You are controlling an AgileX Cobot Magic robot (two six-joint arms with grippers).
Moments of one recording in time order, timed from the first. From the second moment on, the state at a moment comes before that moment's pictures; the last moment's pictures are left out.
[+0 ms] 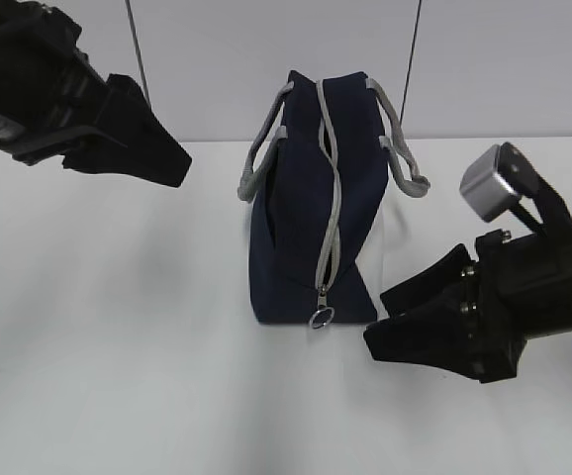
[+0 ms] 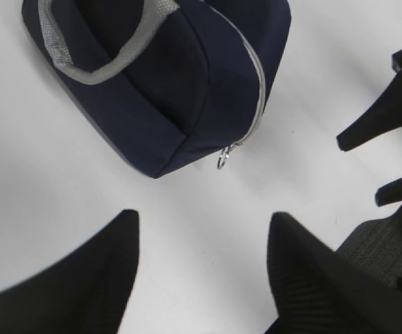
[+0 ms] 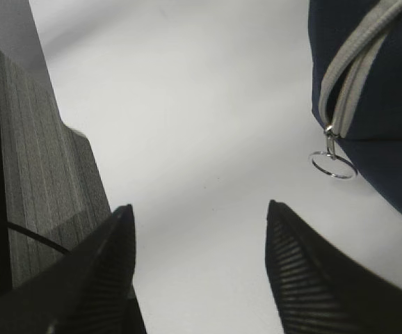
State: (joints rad) left arm -0.49 1.33 -1.17 -0.40 0.84 0.32; right arm 0.12 1.45 -0.65 1.33 0.92 -1.80
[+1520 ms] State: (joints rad) left arm -0.49 1.33 -1.17 -0.40 0.84 0.32; right arm 0.19 1.93 -0.80 1.63 0.85 -2.26
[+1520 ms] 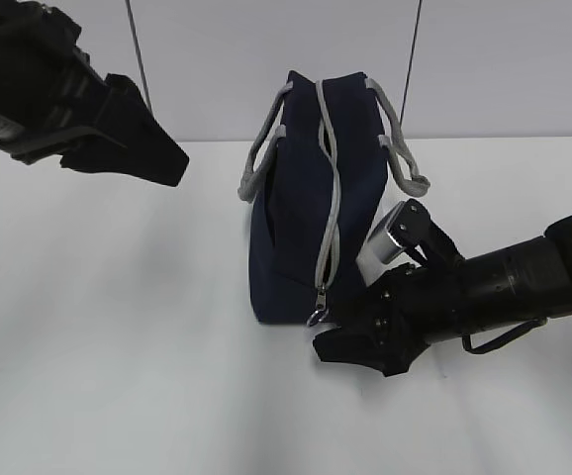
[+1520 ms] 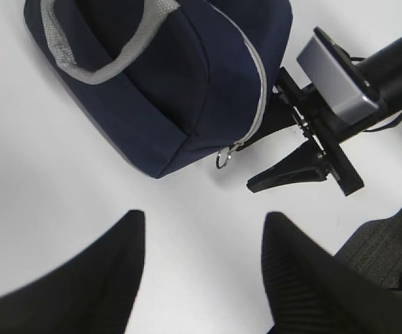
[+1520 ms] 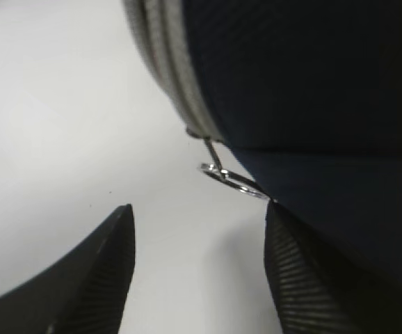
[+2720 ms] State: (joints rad) left arm -0.49 1.33 -1.17 -0.38 0.84 0.32; right arm 0.19 1.98 -0.80 1.56 0.85 -2.21
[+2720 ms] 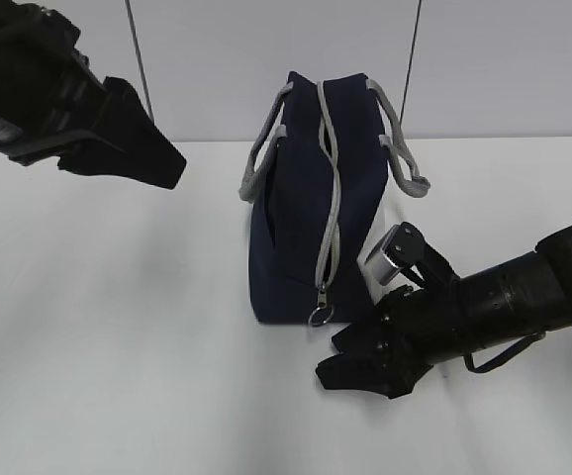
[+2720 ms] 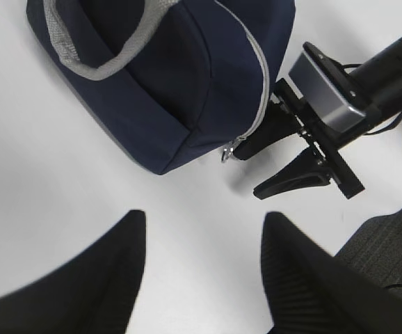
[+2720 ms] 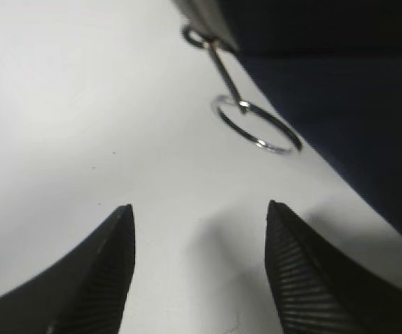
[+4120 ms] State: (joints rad) left arm -0.49 1.33 -1.17 -0.38 0.84 0.32; right arm 0.19 1.93 -0.80 1.67 0.84 -2.24
